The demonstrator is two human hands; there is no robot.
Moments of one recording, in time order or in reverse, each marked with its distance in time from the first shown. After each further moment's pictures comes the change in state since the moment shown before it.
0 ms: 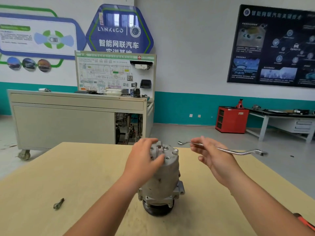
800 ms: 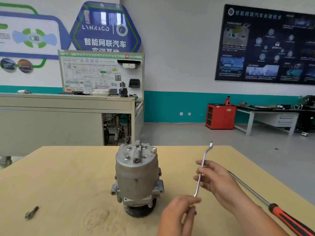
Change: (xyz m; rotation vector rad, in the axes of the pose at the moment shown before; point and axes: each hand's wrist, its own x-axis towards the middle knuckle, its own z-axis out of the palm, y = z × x) left_hand -0.105 0.057 0.131 -0.482 -0.092 0.154; right_hand -0.022 0.055 -0.075 0.058 0.081 0.181
